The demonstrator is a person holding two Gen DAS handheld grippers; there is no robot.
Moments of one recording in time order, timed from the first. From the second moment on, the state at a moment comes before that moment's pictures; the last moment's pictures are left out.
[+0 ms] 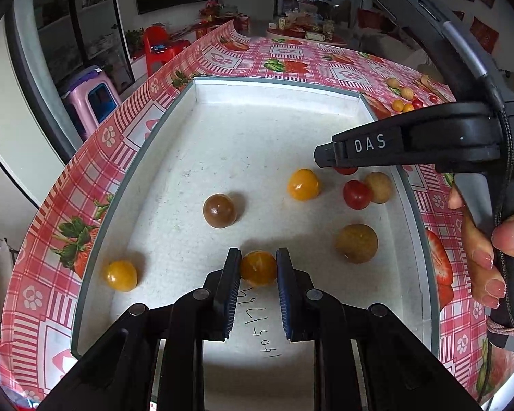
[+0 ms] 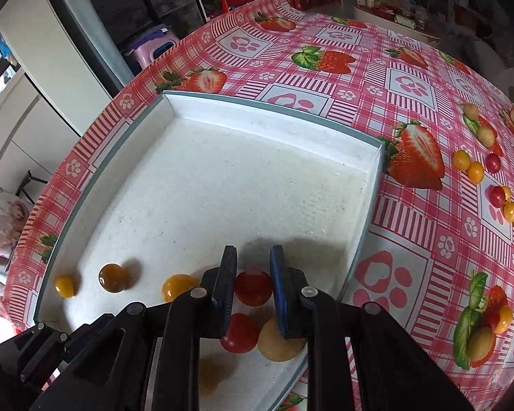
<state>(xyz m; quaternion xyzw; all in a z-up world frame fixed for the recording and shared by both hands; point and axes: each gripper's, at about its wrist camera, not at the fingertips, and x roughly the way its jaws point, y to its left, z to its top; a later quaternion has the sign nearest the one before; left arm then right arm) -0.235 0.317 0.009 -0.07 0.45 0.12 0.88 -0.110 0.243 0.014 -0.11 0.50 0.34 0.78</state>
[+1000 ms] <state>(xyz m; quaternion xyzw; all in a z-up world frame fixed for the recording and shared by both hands) -0.273 0.283 0.055 -0.14 0.38 0.06 0.91 -0.143 0.091 0.055 -0.03 0.49 0.27 0.83</state>
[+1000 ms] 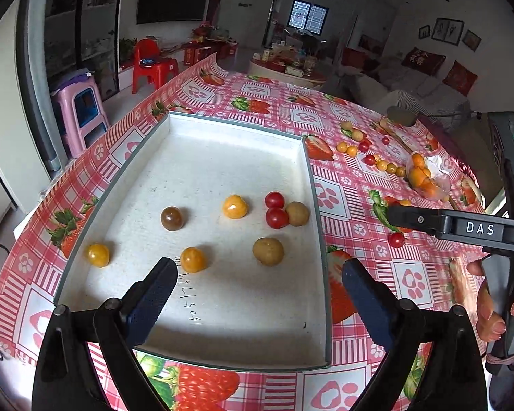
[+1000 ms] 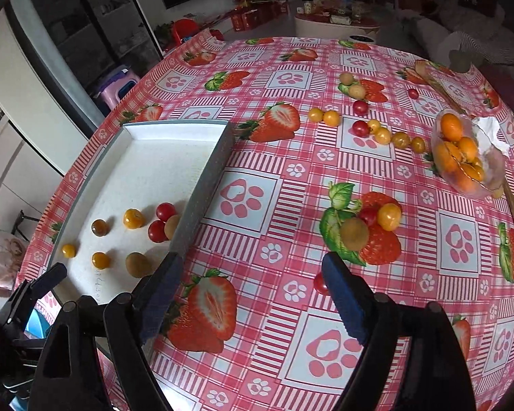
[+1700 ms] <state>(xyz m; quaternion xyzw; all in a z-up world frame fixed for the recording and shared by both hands) -0.232 0.187 0.055 -0.11 0.43 -0.01 0.89 -0.158 -0.033 0.027 0.13 0.54 0.32 0.77</state>
